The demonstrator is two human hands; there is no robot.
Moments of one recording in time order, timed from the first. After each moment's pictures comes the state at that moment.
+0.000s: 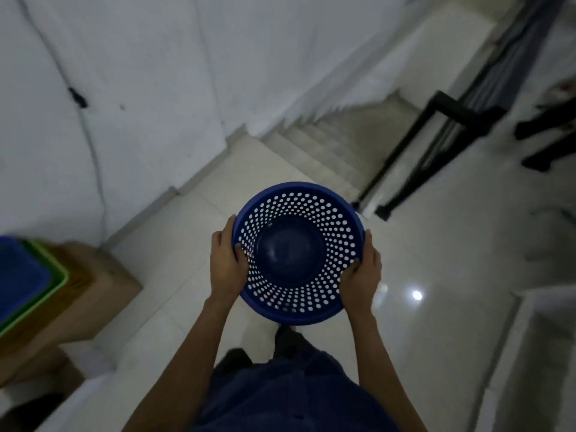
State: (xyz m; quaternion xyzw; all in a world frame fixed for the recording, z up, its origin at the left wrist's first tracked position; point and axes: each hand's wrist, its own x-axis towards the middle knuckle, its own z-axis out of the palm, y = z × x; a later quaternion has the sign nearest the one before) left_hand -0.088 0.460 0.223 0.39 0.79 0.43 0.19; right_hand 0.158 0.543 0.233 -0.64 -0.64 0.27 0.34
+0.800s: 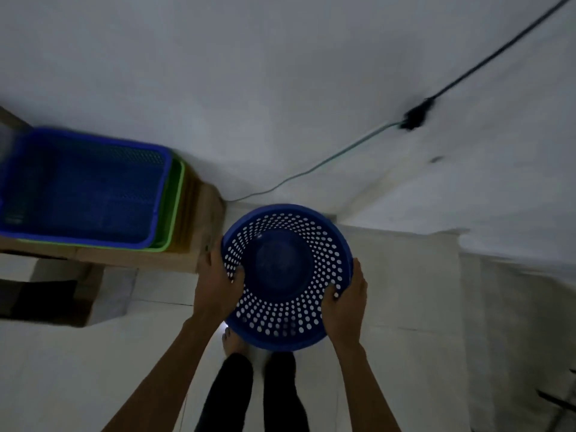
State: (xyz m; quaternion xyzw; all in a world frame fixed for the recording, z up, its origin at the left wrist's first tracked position) left_hand -0.566 0.422 -0.056 -0.10 0.88 0.44 0.17; right_hand -0.489 0.654 -0.058 -0.31 -0.86 0.40 0.02
